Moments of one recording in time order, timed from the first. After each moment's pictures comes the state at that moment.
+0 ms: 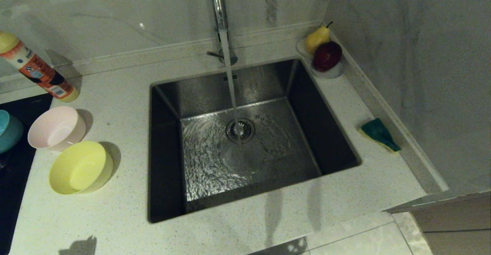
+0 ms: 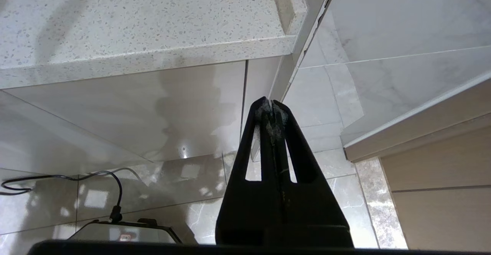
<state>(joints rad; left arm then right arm) 0.00 0.00 0.00 -0.12 0.03 -0.06 0.00 0.00 0.00 -0.01 0.01 -0.04</state>
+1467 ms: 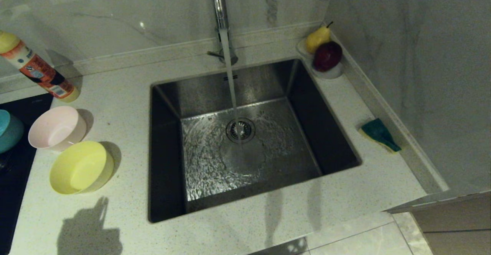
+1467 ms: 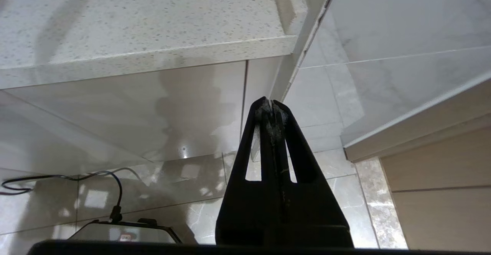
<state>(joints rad) 0.00 0.16 -0.33 -0.10 0.00 -0.11 0.00 0.00 0.00 0.00 0.01 -0.04</state>
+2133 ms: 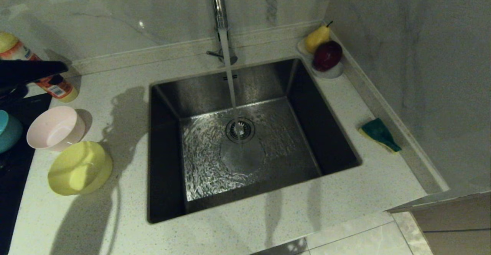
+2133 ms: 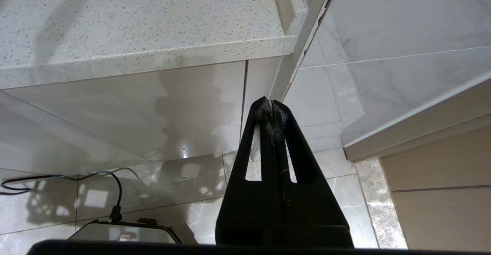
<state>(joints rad) -0.01 1.16 -1.10 -0.02 -0.26 -0.39 0.00 0.00 0.00 0.00 0.01 -0.04</state>
